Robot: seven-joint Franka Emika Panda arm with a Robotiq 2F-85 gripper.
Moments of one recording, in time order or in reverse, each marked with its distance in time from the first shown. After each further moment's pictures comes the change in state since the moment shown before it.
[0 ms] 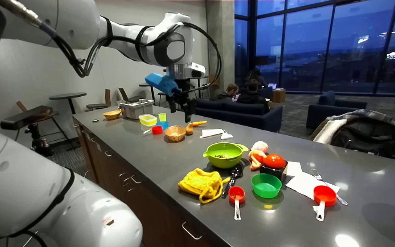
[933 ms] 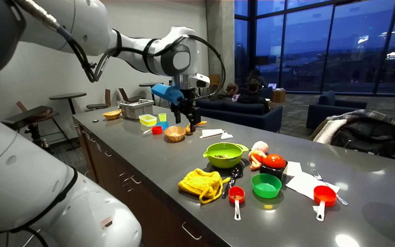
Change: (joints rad) arm -0.028 0.056 0.015 -0.033 -0.057 0.022 0.000
